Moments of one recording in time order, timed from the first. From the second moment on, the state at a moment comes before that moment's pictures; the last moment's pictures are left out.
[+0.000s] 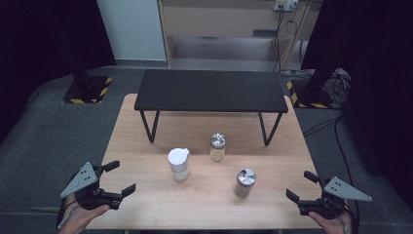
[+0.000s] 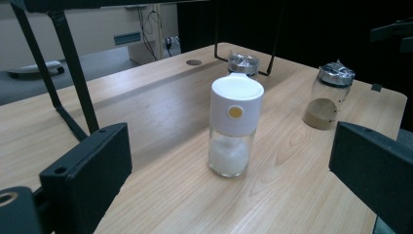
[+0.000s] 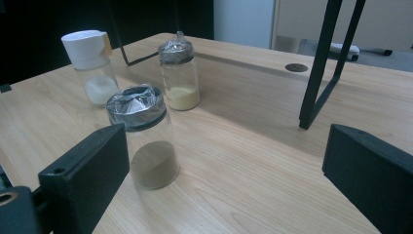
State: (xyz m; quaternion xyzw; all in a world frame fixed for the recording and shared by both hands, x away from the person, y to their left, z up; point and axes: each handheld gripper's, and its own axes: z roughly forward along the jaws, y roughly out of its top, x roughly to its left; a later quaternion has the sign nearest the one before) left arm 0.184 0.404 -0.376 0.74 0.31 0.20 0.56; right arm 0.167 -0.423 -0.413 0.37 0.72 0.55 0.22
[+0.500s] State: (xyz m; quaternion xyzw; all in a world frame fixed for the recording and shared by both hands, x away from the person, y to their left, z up) left arm 0.217 0.394 -0.357 0.76 0.28 0.18 0.56; right arm 0.167 -0.424 -0.414 0.37 0.72 0.55 0.21
